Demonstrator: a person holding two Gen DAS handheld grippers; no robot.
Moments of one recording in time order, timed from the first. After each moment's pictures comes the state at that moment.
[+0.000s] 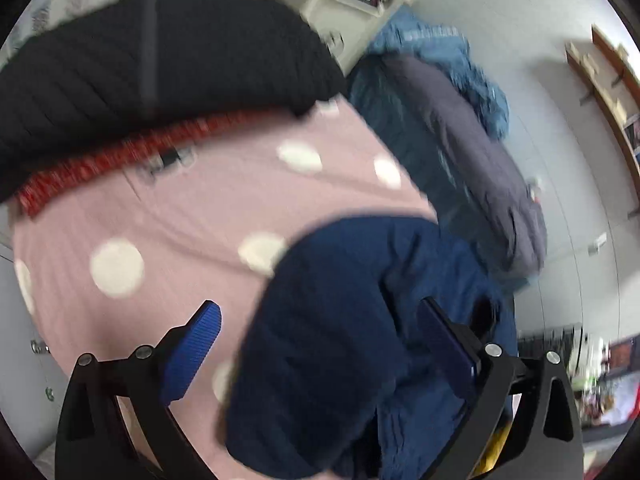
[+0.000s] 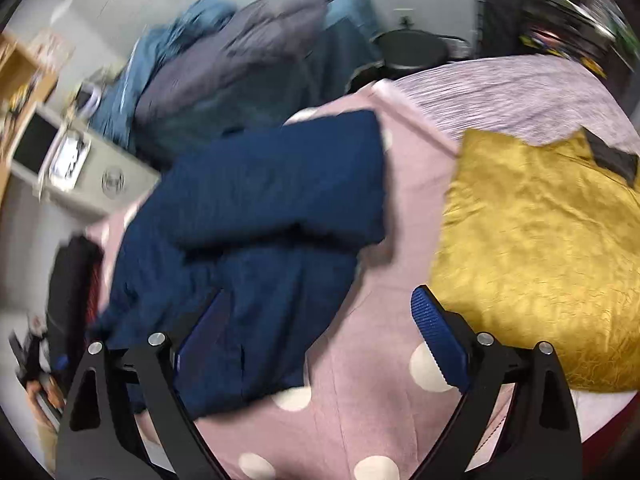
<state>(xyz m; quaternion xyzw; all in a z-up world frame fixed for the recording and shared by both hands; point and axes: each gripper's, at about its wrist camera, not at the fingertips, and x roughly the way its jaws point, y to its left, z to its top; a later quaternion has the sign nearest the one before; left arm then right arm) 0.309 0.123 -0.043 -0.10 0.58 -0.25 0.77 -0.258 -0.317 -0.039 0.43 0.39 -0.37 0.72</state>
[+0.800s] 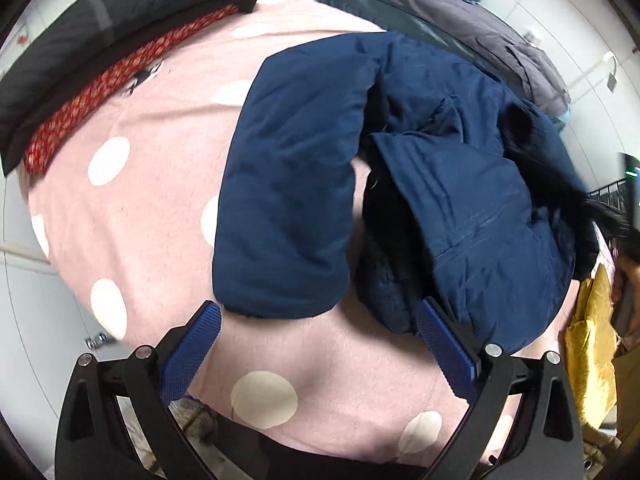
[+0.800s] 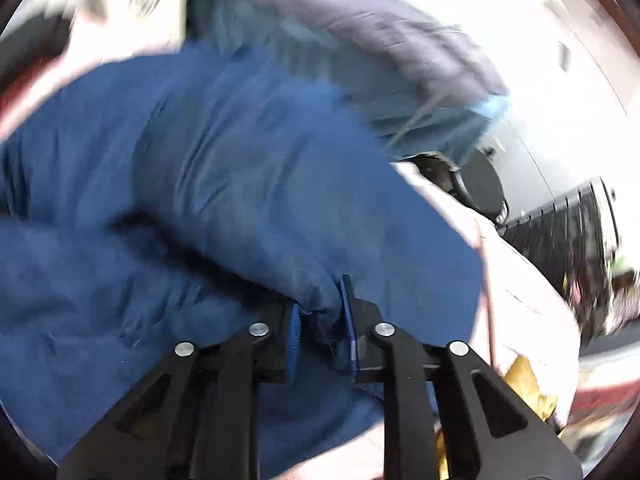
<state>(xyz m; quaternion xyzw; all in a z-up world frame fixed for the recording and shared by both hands) 0.146 0.108 -0.109 0.10 0.61 -0.26 0.74 -0.070 -0.347 -0.117 0.07 0.55 -0.34 0.76</state>
